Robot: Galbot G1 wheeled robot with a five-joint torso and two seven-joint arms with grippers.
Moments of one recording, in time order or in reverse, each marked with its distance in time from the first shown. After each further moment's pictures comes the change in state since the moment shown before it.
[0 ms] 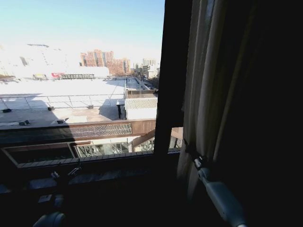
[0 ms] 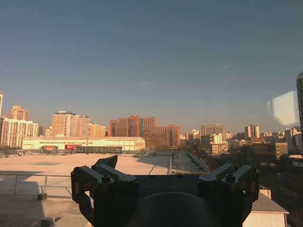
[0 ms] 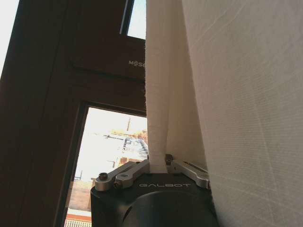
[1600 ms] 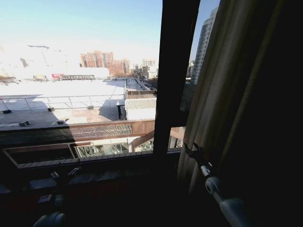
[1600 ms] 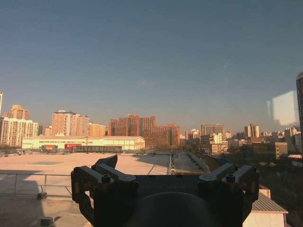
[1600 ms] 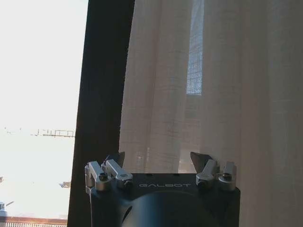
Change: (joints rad) left arm 0.000 0.000 0.000 0.000 0.000 0.000 0.000; right arm -0.430 -0.140 0.066 0.700 0.182 -0.195 0.153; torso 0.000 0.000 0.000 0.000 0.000
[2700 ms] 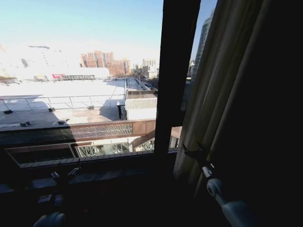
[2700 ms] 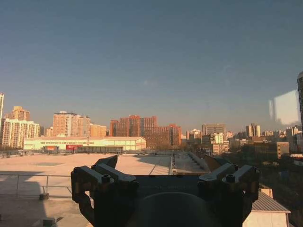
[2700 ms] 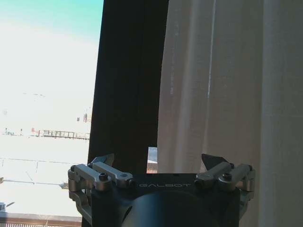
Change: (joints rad) left arm 0.000 0.000 0.000 0.000 0.000 0.000 0.000; right arm -0.011 0.001 0.007 0.001 -0.015 0.016 -0.003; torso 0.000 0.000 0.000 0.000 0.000
